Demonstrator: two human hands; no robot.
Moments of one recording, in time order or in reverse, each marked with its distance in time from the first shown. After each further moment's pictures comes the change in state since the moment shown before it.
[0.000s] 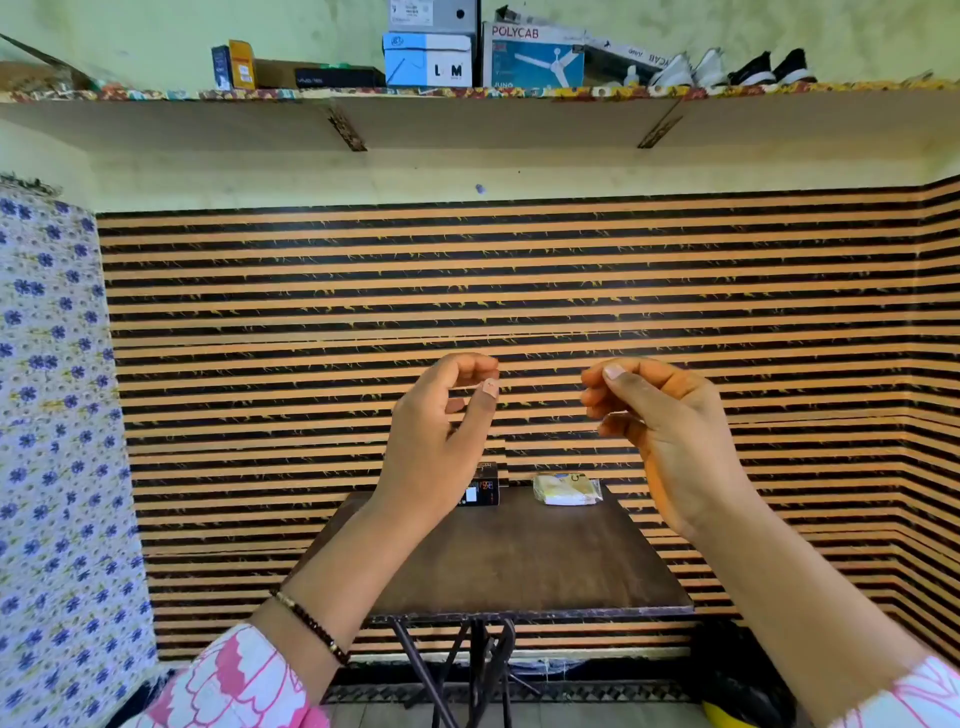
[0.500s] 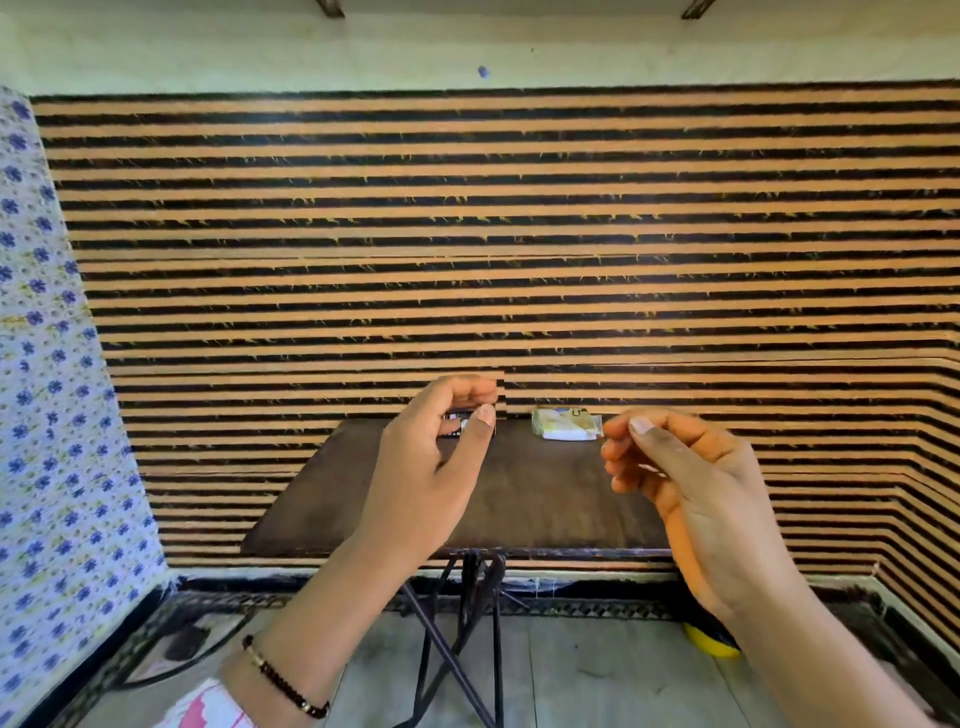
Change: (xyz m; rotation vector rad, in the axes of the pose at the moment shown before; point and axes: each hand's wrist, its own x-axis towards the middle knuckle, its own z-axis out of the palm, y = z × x) left_hand -0.041 -0.069 0.051 -0.056 -0.068 -0.192; right_hand -0.014 0.102 -0.039 0.074 -0.015 0.157
